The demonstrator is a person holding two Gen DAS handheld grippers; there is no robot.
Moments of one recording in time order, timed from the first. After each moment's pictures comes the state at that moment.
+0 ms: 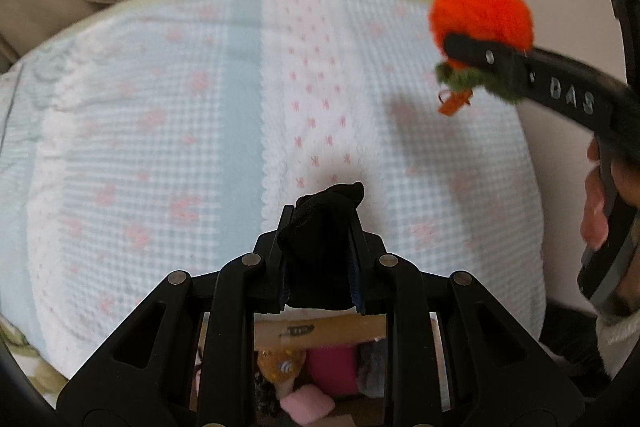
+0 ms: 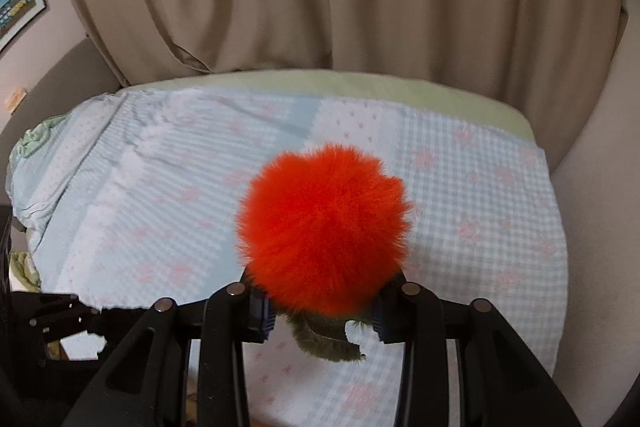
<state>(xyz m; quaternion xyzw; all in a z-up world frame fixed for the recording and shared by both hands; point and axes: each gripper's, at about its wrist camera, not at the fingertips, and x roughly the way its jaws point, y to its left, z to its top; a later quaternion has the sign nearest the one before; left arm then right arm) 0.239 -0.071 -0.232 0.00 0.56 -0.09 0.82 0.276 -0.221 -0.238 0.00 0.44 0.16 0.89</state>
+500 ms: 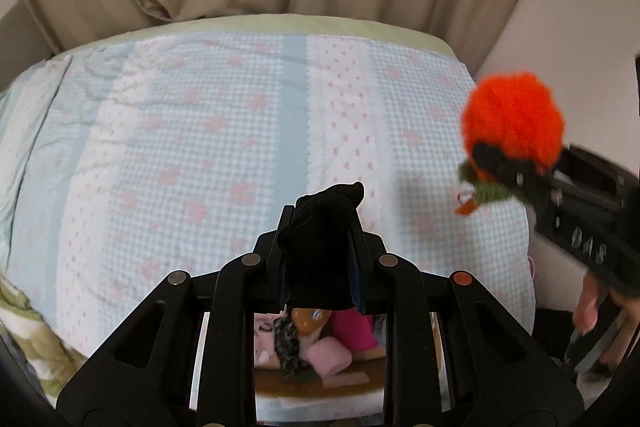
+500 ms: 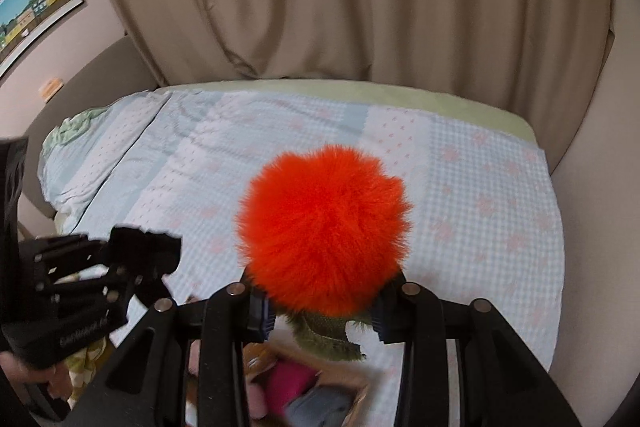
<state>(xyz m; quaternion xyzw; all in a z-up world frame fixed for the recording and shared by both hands) 0.129 -0.001 -0.140 -0.03 0.50 -0.05 0.86 0.142 -0.167 -0.176 0.01 0.43 0.19 0.89</state>
